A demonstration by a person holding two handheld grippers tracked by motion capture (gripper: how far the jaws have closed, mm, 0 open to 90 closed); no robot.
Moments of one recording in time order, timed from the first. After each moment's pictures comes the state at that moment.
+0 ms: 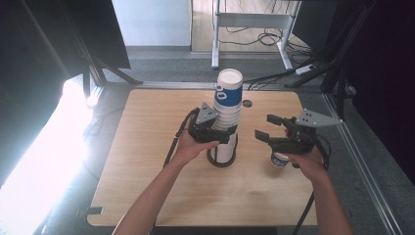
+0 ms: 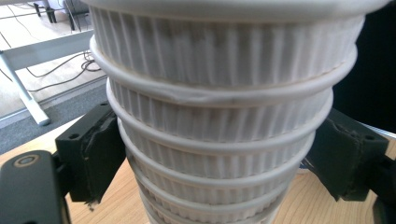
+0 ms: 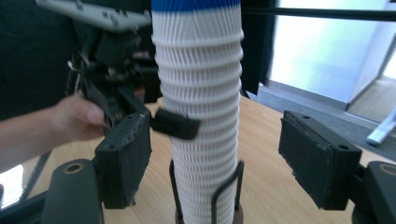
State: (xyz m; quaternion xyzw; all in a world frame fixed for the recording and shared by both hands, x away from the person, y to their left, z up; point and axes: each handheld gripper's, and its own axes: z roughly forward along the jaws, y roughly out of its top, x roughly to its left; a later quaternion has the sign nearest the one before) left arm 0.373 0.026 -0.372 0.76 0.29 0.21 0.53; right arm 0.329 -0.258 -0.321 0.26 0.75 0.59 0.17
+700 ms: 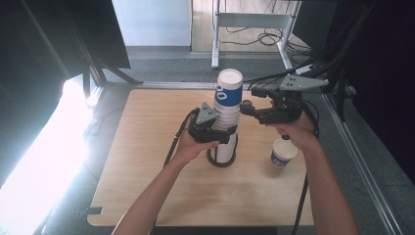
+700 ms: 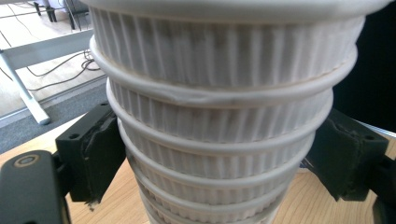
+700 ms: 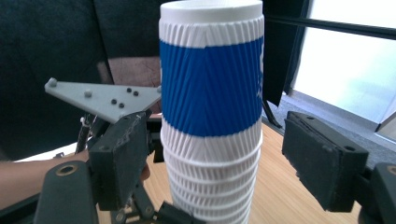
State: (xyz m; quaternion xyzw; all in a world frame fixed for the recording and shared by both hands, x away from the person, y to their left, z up) left arm 0.372 0.024 -0.371 0.76 0.30 0.21 0.54; right arm 0.375 -0.216 -0.263 0.22 0.77 0.59 0.14
